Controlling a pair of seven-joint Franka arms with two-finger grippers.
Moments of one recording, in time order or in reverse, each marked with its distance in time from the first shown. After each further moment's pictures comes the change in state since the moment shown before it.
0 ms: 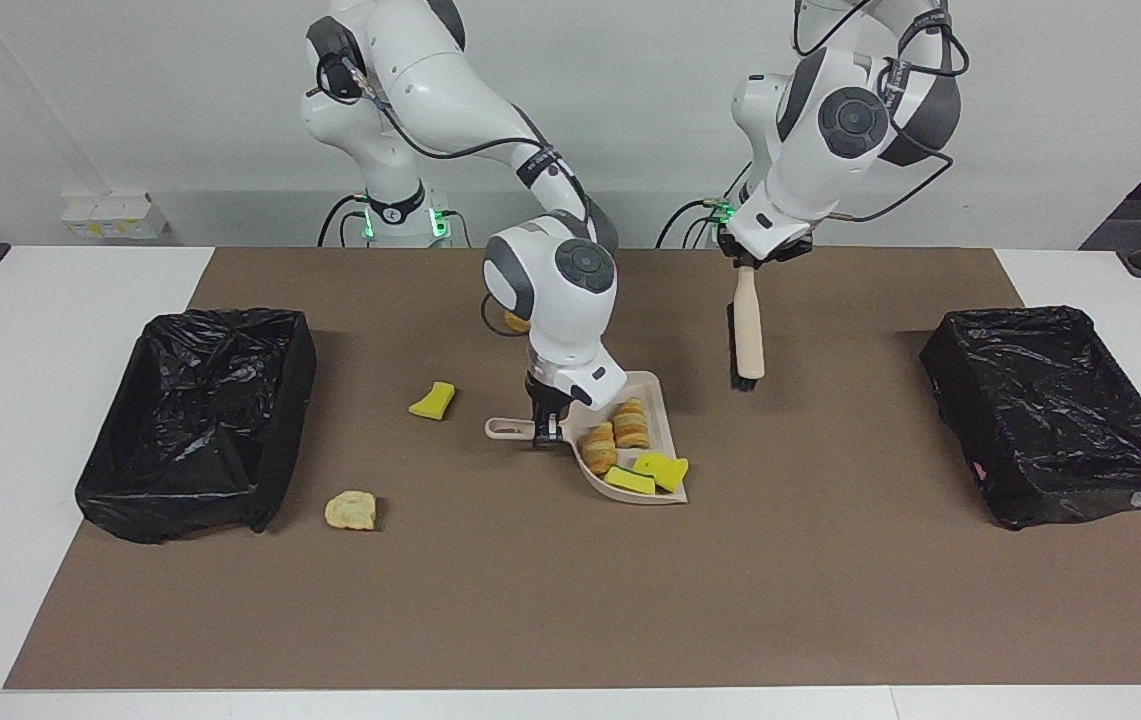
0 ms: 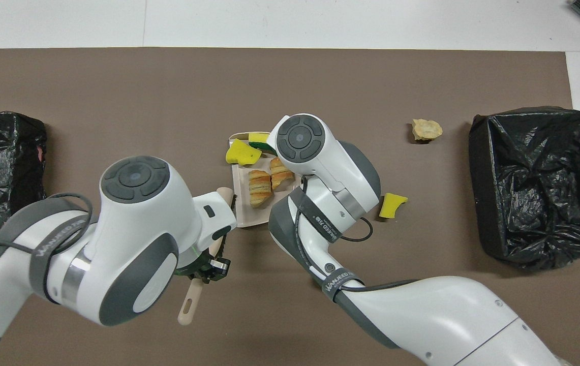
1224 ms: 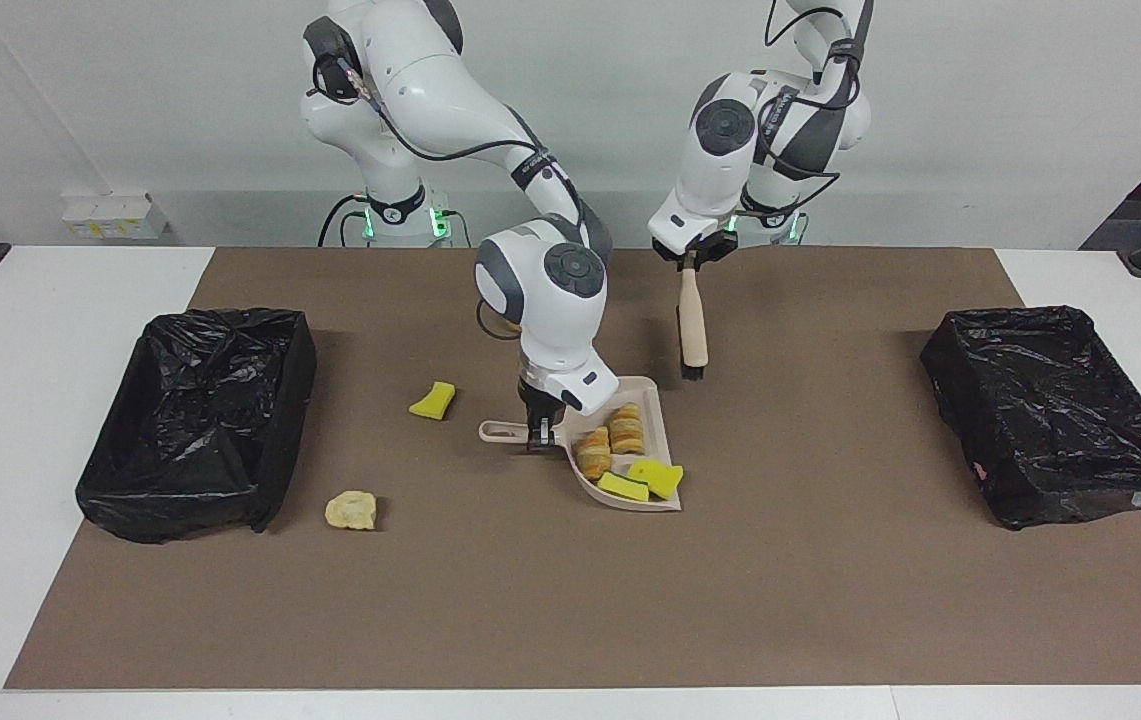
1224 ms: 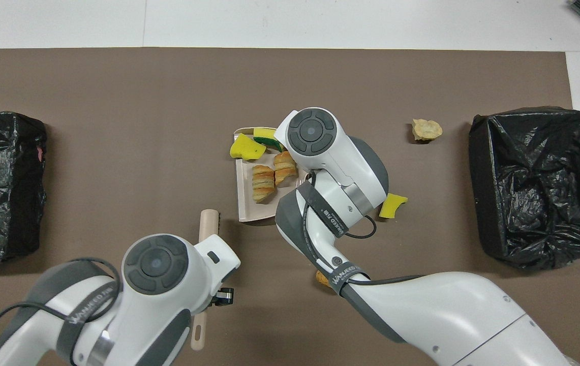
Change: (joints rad) left arm -0.281 -0.089 -0.040 -0.360 -0.004 0.359 -0.302; right arm -0.017 0.000 0.000 -0.001 0.009 0.006 0.000
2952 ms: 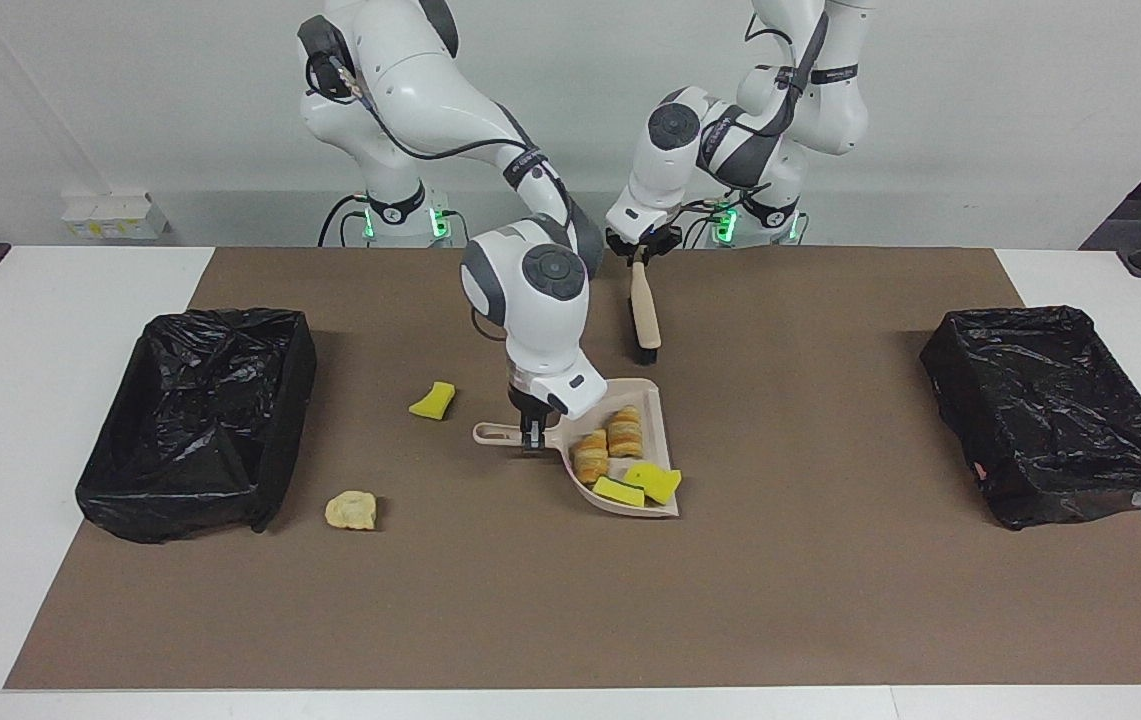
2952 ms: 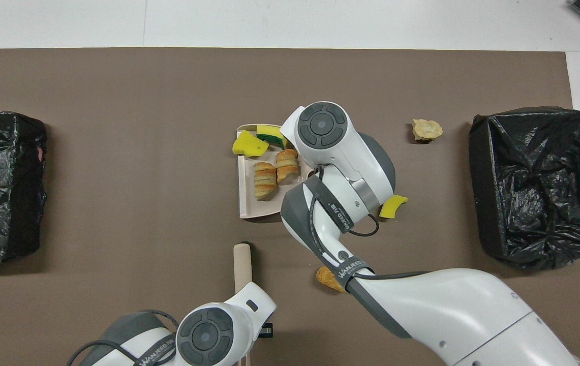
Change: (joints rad) left arm -0.173 -0.019 0.009 -0.172 -0.123 0.251 -0.169; right arm -0.051 -0.030 -0.002 0.012 0.087 0.007 -0.079
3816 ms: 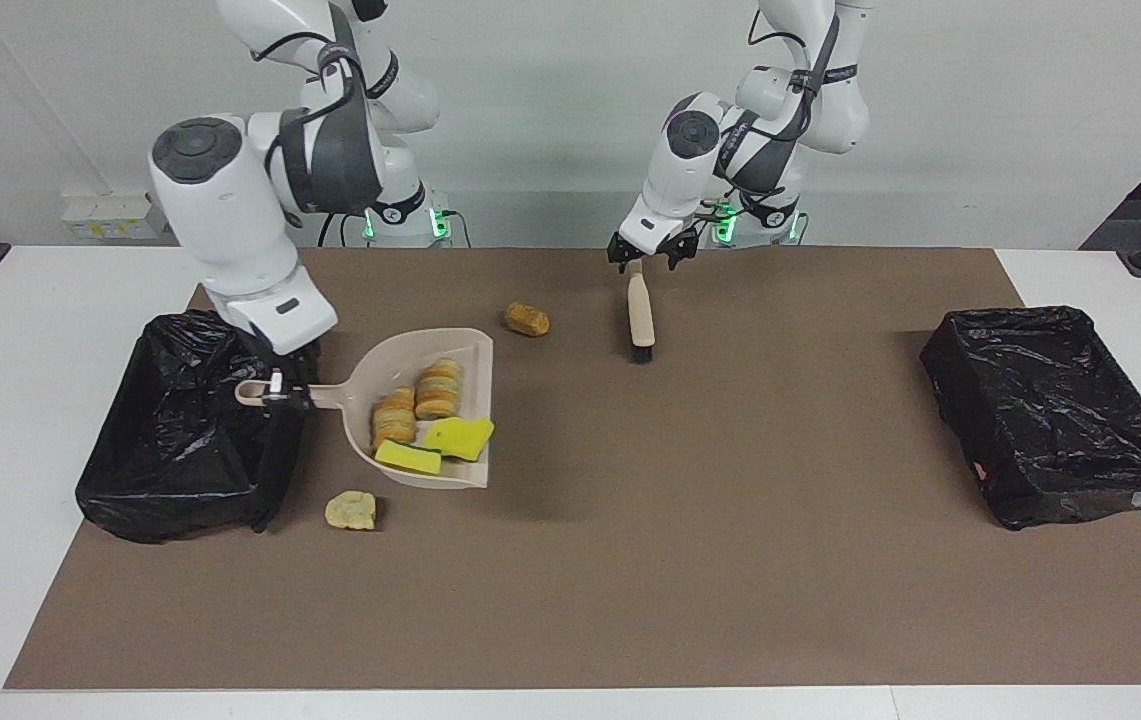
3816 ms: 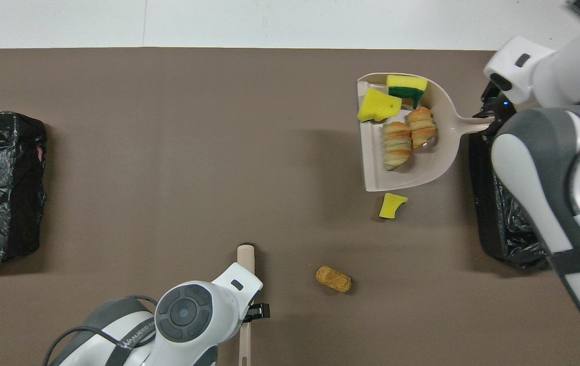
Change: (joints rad) left arm 0.097 0.006 0.021 0.056 0.000 -0.016 0.001; right arm -0.455 -0.281 -0.001 -0.049 0.076 -0.168 -0.480
